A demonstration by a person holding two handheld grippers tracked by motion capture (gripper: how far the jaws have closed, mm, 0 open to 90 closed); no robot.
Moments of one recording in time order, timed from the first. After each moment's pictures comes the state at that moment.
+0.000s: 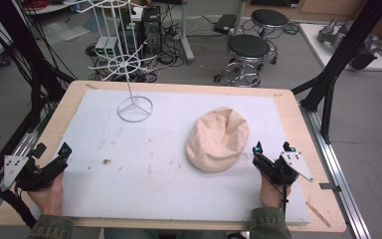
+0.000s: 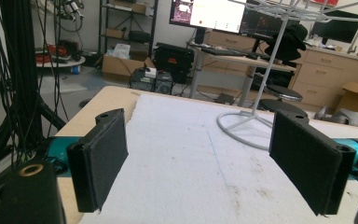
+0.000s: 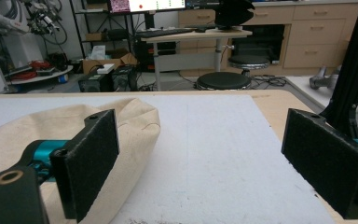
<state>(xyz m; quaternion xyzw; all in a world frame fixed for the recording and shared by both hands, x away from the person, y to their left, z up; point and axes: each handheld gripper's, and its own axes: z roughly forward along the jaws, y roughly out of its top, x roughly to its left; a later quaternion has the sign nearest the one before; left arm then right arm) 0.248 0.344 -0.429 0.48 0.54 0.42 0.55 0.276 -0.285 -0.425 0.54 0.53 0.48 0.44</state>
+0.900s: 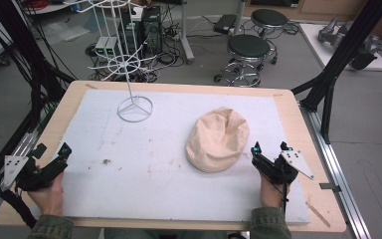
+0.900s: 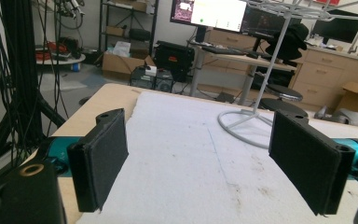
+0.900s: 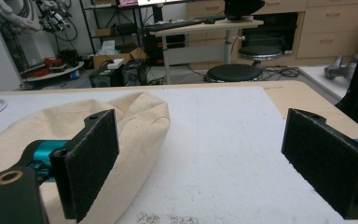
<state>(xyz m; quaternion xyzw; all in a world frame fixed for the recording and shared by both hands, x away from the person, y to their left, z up) 0.248 0.345 -0.431 0.48 0.54 0.42 0.55 0.280 -0.285 -0.426 0.55 0.53 0.49 0.41</state>
